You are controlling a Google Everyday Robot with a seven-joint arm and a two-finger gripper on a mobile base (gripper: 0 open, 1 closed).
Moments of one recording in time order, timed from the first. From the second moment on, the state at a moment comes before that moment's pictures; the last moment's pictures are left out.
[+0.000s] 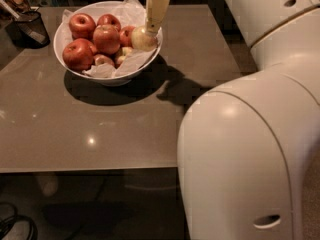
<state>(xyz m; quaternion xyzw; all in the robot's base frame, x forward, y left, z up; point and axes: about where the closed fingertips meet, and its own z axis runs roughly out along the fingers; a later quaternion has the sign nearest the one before) 0.685 -0.002 1.005 -0.67 0.71 -0.02 0.20</state>
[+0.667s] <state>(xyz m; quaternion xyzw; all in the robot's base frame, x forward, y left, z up) 0.695 0.008 0.994 -0.68 0.71 -0.01 0.19</state>
